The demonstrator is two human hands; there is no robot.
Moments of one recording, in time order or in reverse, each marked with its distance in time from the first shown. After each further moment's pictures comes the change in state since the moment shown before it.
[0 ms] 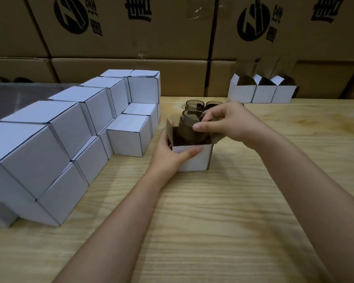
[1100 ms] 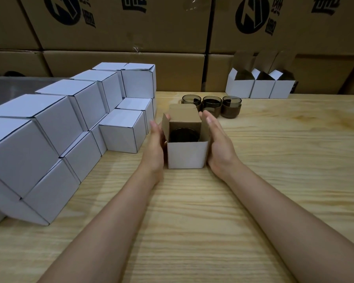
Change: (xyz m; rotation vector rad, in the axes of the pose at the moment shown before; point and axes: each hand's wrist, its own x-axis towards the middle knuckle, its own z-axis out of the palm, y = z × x) left_hand 0.001 0.010 0.002 -0.371 -0.001 -0.136; right_hand 0.000 0.059 0.070 0.928 0.268 0.100
